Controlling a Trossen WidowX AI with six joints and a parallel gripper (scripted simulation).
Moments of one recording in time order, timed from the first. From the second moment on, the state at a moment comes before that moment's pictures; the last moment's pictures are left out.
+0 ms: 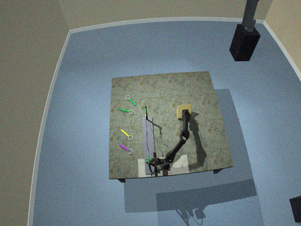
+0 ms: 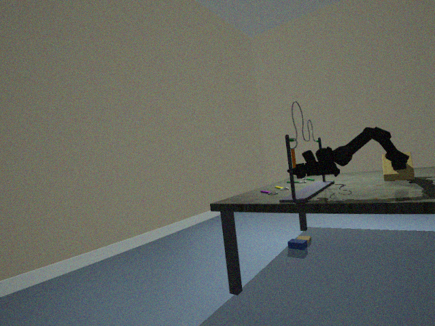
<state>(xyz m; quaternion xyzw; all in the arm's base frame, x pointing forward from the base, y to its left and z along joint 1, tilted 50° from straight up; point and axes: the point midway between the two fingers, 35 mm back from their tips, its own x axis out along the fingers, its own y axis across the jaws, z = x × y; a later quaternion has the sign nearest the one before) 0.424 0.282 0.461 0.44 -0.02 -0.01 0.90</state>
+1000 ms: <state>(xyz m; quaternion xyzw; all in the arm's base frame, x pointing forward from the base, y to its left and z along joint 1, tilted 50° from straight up) 0.423 0.268 0.469 0.44 -0.03 -0.02 0.90</state>
